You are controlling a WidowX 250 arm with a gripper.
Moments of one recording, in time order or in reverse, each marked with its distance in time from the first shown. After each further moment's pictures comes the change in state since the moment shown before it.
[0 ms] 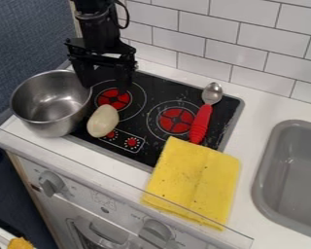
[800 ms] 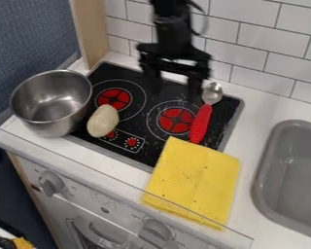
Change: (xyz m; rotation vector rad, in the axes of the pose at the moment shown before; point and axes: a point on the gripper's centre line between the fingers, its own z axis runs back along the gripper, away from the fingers) arm 0.014 -0.112 -0.007 -0.071 0.019 -0.130
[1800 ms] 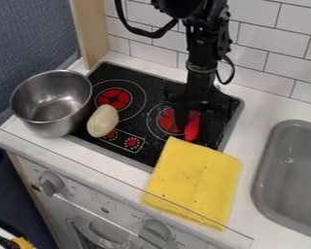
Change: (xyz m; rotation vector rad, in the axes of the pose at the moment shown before) arm 0.011 -0.013 -0.064 0.095 0.044 0.121
